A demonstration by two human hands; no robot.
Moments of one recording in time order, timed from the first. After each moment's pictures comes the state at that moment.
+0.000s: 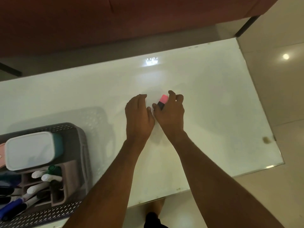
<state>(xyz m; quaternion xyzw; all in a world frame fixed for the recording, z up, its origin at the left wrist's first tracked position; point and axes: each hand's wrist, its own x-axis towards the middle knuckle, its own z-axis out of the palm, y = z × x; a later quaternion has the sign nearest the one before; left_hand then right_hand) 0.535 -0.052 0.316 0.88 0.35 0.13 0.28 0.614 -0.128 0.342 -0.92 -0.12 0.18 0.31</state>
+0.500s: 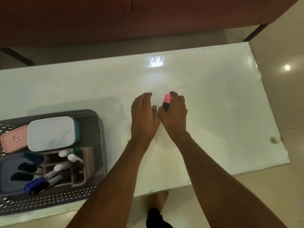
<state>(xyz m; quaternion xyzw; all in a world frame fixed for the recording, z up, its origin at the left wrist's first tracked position) 0.491 -0.040 0.331 0.87 0.36 0.15 0.30 0.568 -0.107 0.355 -0.92 -0.15 0.17 0.30</state>
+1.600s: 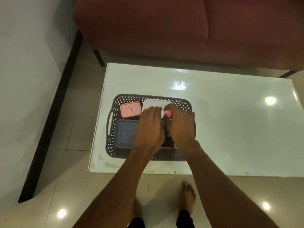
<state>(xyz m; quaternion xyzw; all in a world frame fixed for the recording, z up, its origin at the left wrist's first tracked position) 0.178 0.090 0.423 0.90 0.32 0.15 0.25 0.279 0.036 0.464 -0.90 -0.38 0.11 0.18</state>
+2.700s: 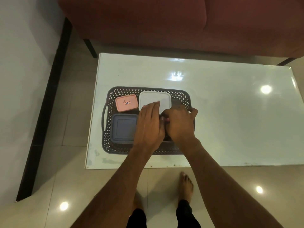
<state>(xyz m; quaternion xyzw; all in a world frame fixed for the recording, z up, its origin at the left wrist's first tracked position) 0.176 0.081 0.409 0.88 0.33 0.16 0.30 0.279 0.024 0.438 -0.91 -0.39 0.13 0.03</state>
